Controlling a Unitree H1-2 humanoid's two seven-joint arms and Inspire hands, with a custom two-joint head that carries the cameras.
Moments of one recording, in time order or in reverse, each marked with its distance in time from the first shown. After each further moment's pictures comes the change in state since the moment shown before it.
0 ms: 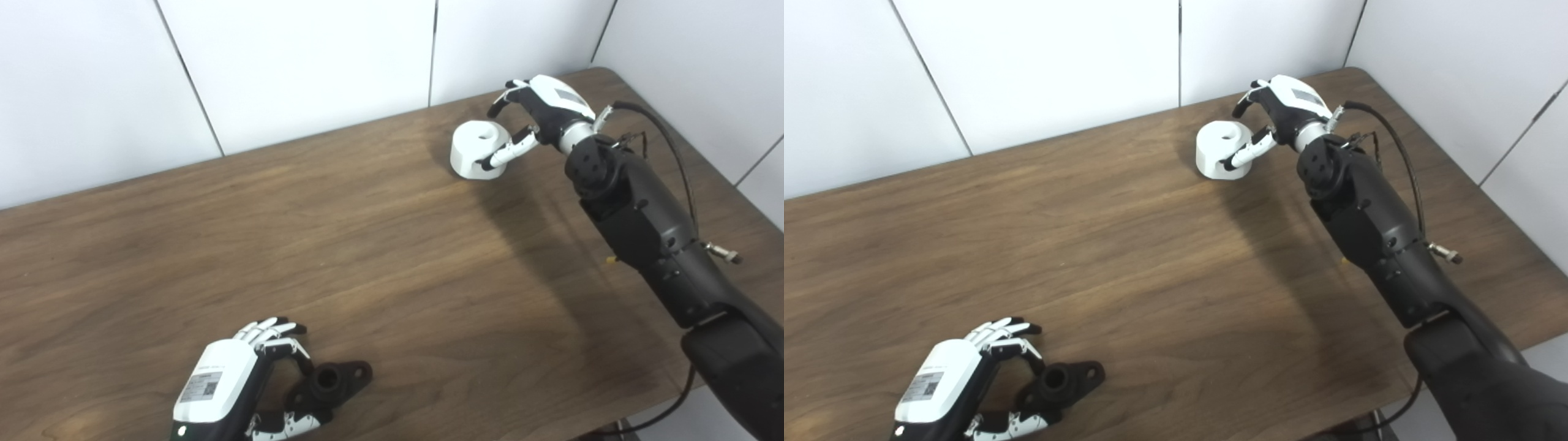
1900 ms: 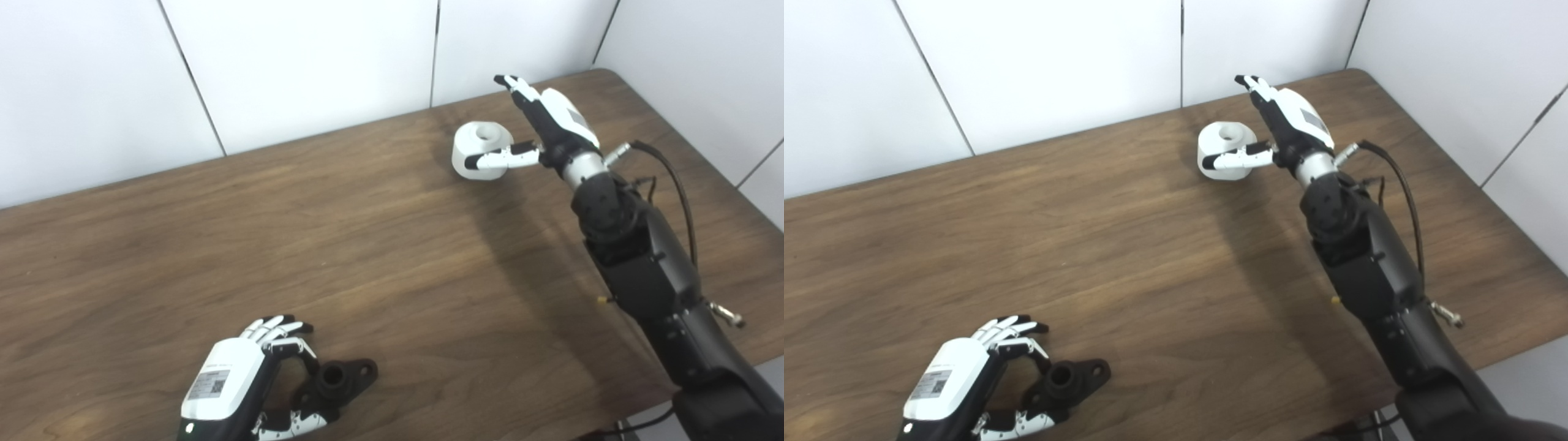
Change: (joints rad) left arm -0.008 0.001 -0.020 0.018 0.000 -0.002 0.012; right arm 0.128 0.098 -0.102 -0.206 0.054 -0.003 -0.065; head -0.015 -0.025
